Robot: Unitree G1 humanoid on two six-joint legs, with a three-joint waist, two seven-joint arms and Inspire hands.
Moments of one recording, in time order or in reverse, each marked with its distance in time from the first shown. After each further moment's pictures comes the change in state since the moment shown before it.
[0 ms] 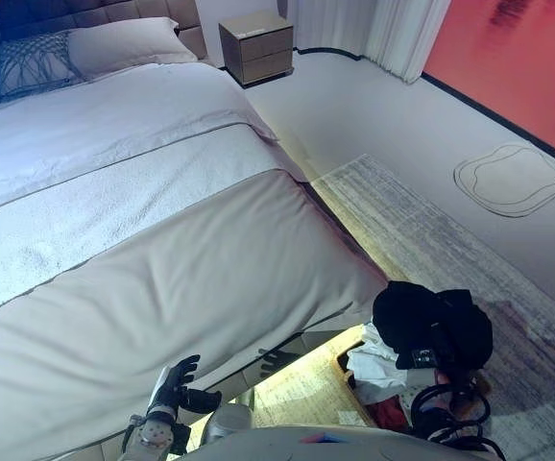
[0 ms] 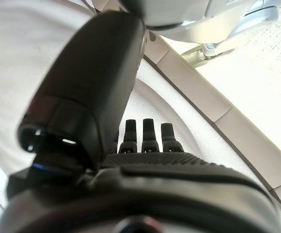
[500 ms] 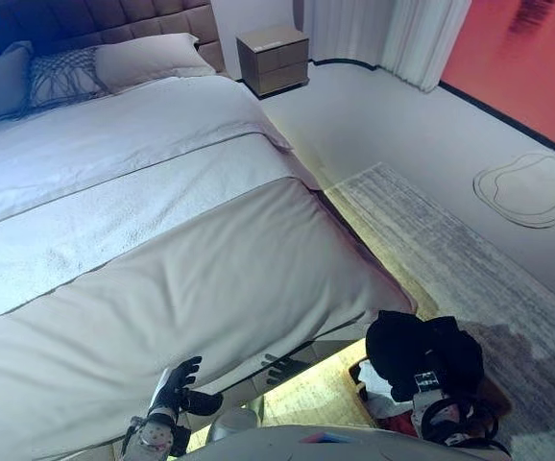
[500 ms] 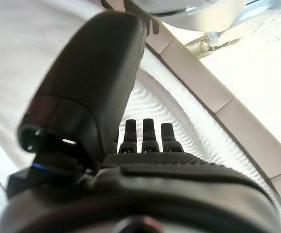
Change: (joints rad) left arm 0.005 0.001 -0.005 0.019 0.000 -0.018 -0.011; right arm -0.006 -0.046 -0.008 0.164 -0.001 0.147 0.056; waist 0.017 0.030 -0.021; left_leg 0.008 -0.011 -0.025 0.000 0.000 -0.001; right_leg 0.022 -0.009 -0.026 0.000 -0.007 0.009
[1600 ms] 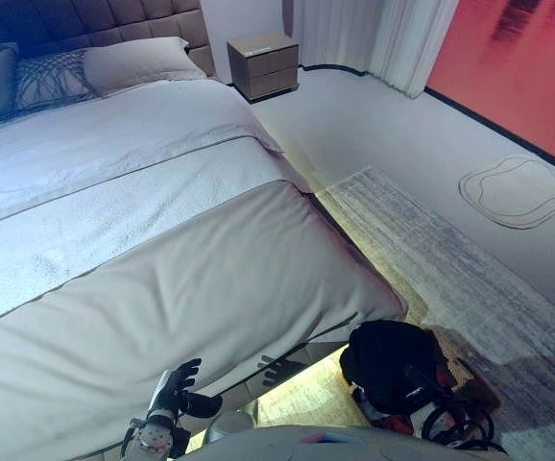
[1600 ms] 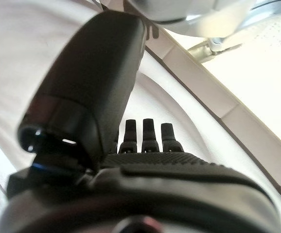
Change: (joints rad) left arm -0.006 0.000 -0.001 0.001 -0.001 0.000 -0.001; right arm 0.025 -0.006 0.063 0.126 -0.315 0.117 -0.003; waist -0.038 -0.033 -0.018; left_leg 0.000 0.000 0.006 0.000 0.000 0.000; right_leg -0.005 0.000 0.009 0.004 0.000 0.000
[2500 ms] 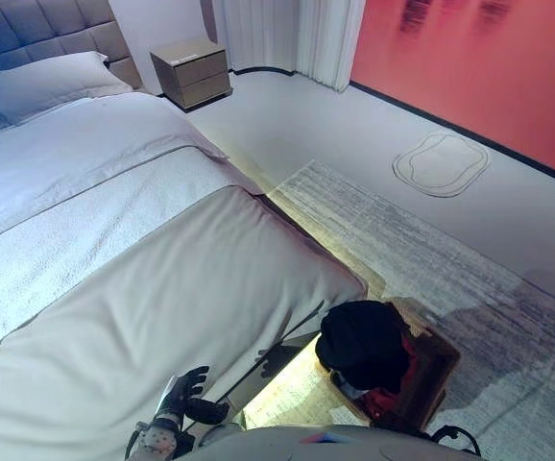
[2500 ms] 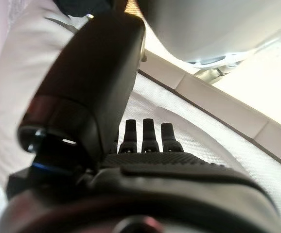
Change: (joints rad) left arm -0.011 -0.025 0.003 0.067 -0.003 0.001 -0.056; right arm 0.102 0.010 0.108 0.059 -0.257 0.147 0.173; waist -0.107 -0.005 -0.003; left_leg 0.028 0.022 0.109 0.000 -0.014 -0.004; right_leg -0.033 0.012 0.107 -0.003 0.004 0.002
